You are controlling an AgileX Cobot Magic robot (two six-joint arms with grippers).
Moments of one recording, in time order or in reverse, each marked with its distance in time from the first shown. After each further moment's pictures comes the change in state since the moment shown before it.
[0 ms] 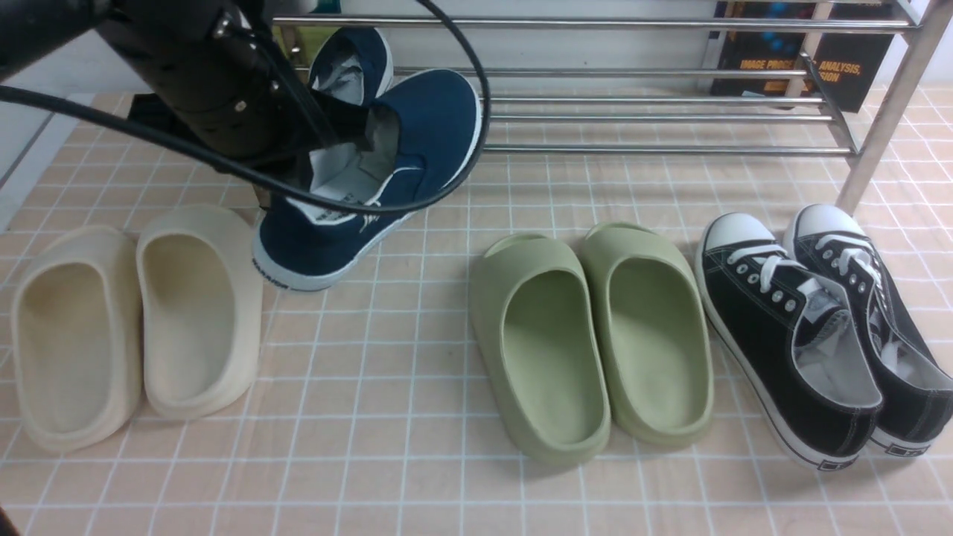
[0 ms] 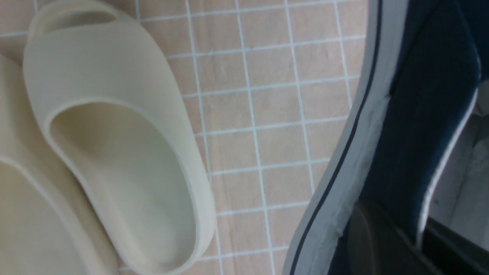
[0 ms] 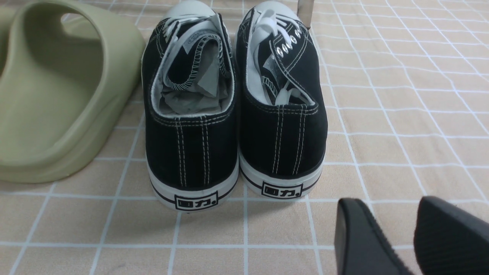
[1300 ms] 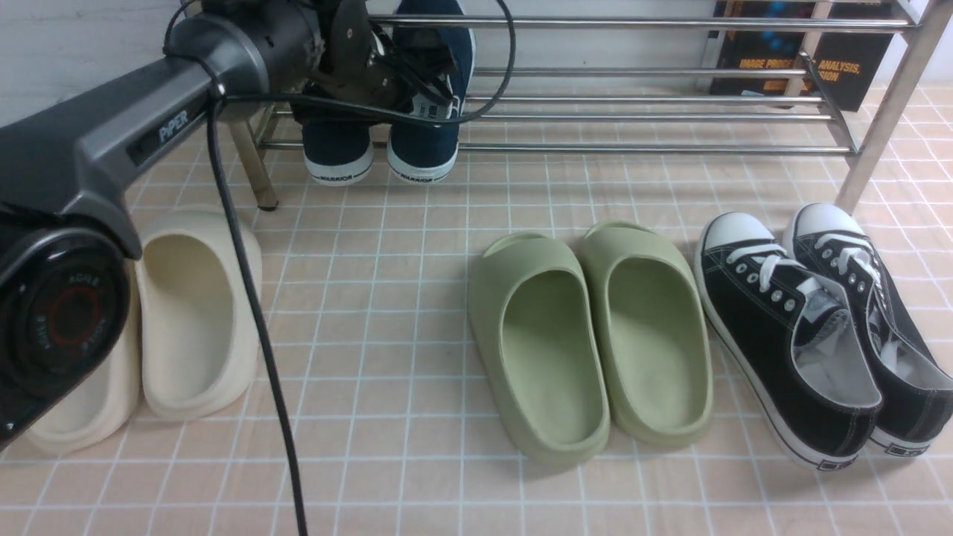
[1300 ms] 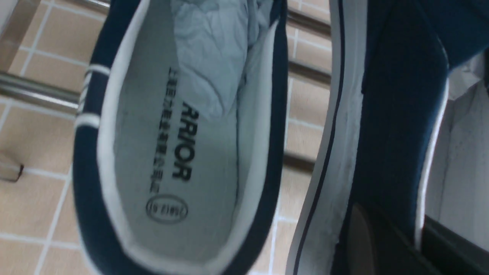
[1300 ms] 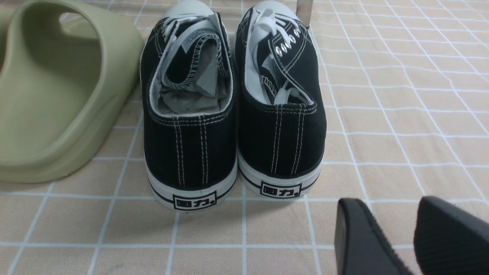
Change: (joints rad) right arm 0.000 0.000 0.000 0.000 0.000 0.000; left arm 0.036 0.590 -0.463 0.056 -0.457 -0.413
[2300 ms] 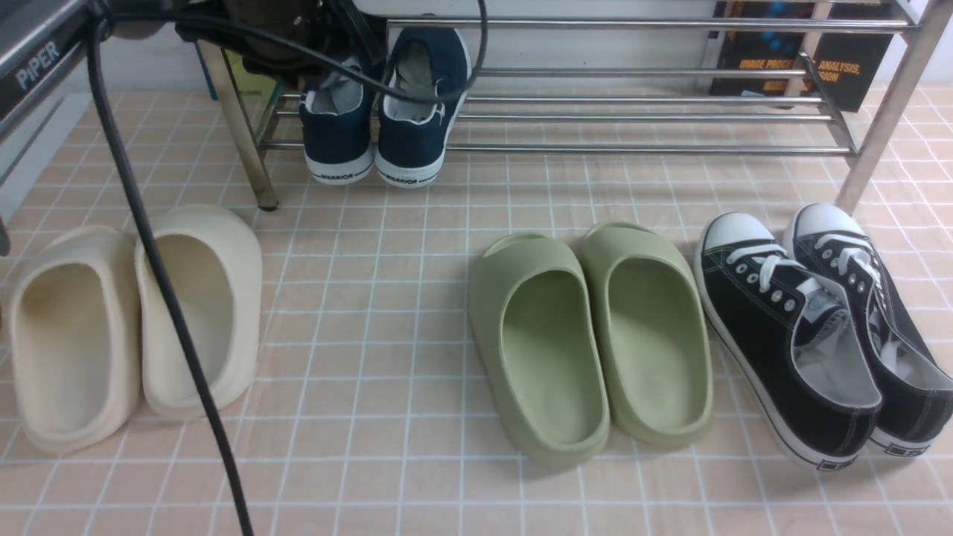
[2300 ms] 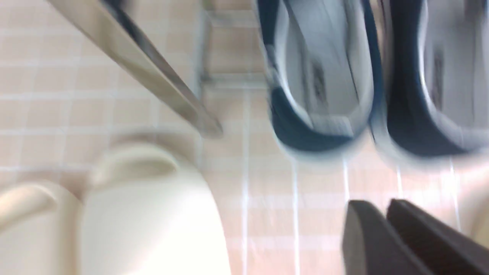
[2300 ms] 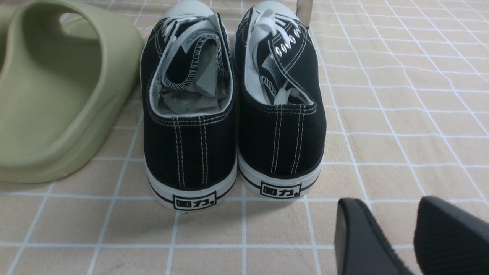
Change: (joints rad) right arm 0.000 0.000 0.000 0.000 0.000 0.000; left arm -0.001 -0.203 0.016 0.068 0.452 0.381
